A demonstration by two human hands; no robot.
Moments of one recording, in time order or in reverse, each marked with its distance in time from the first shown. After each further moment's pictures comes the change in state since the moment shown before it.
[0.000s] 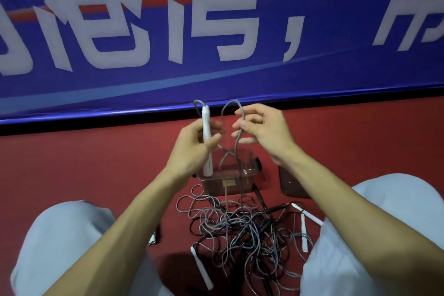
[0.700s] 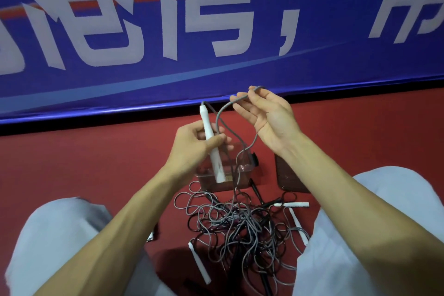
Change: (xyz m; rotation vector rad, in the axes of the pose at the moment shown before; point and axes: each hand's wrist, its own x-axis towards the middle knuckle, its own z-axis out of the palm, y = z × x) left_hand -0.013 0.014 0.016 -0.251 -0.047 -0.100; right_hand 0.005 -0.016 -0.010 0.752 0.057 0.100
